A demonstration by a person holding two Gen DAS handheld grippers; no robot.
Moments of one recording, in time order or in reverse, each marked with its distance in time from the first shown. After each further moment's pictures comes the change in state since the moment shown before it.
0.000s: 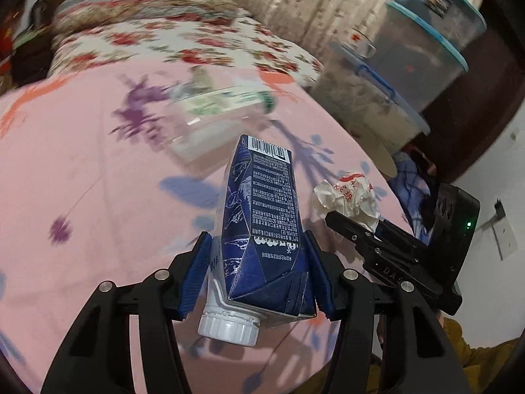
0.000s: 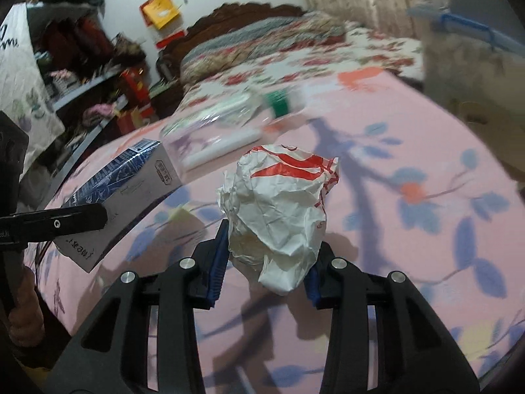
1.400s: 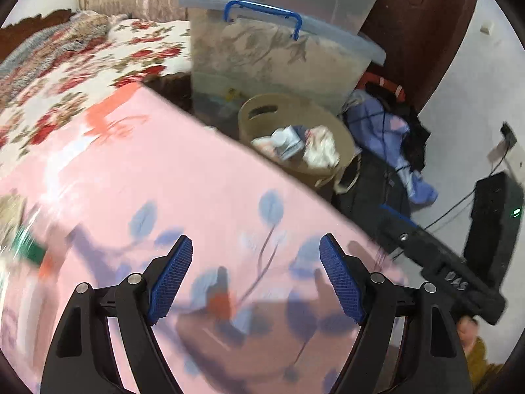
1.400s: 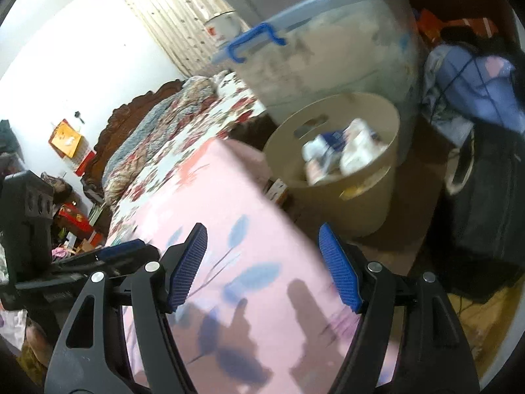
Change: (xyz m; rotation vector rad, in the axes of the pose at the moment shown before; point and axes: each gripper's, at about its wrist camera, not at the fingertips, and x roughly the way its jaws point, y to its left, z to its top) left arm 0.187 -0.202 0.095 0.414 0.130 -0.061; right arm -0.078 -0.208 0.014 0.501 -0.252 -0.189
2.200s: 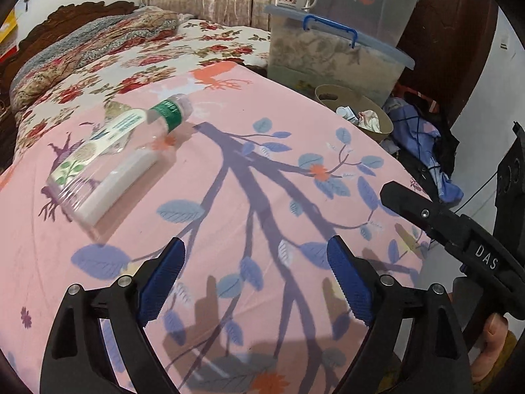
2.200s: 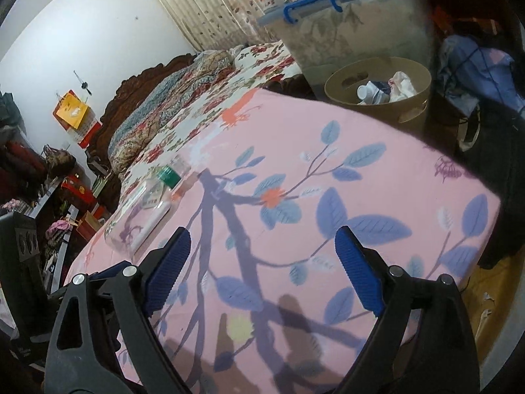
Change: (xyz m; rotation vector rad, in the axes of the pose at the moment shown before) left arm -0.102 0.058 -0.134 -0.130 -0.070 0.166; right arm -0.021 0.103 -0.089 -0.041 0.089 -0.017
